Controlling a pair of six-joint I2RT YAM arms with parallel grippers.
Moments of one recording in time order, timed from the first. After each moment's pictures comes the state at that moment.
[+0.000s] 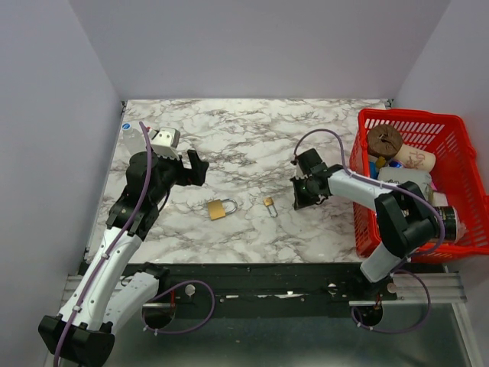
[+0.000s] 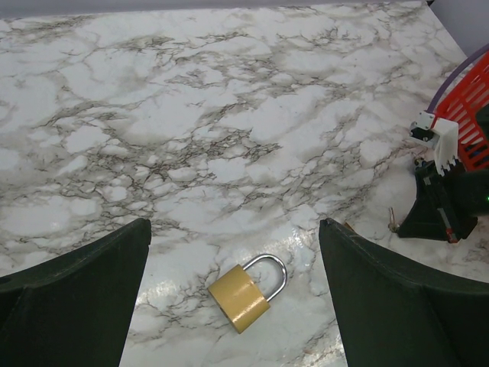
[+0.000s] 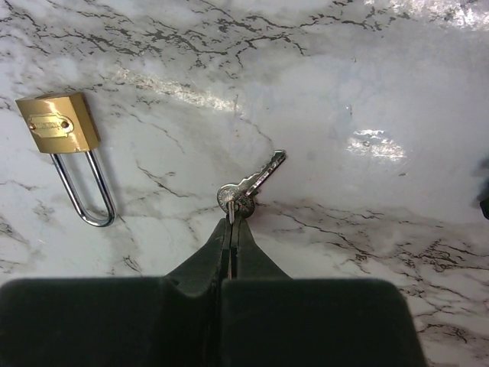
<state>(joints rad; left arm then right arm) -0.32 0.81 0.85 -0.28 0.10 -0.21 0.48 1.65 0.95 -0.47 -0.11 0.25</state>
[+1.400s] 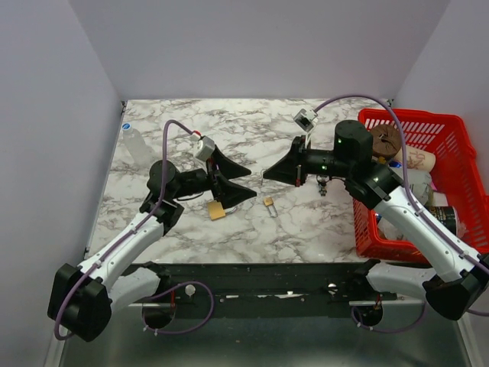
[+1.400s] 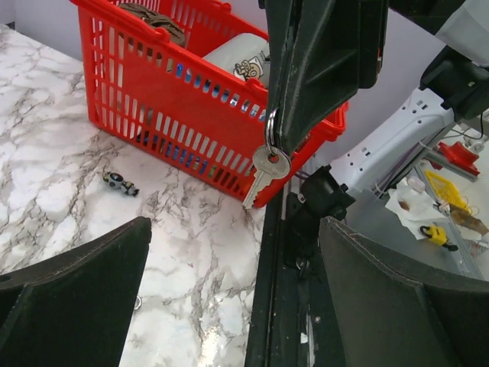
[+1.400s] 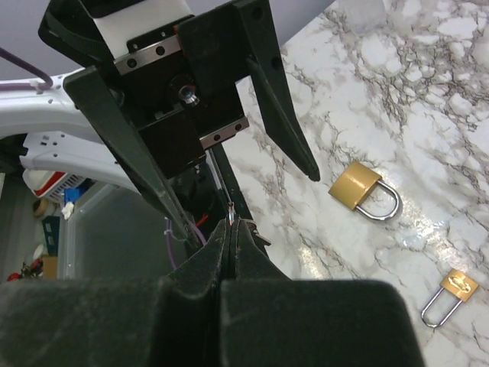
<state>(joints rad) -0.47 1.03 0.65 0.61 0.89 -0.59 0.63 1.15 1.21 -0.30 -0.67 0.39</state>
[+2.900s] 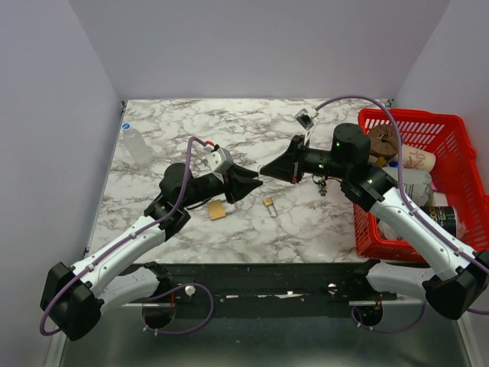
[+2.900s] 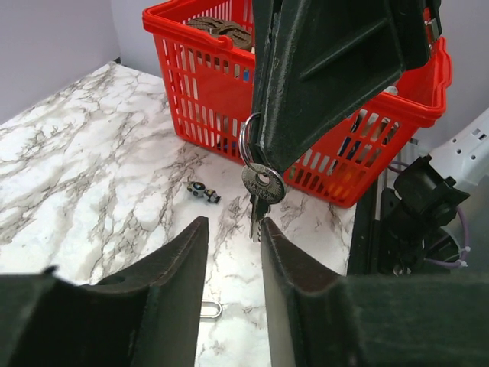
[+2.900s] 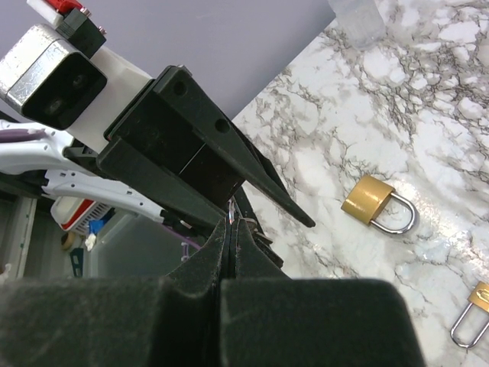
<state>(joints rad) -0.66 1.00 0.69 0.41 0.56 -0.18 0.63 1.15 1.14 -0.15 -0.63 0.53</state>
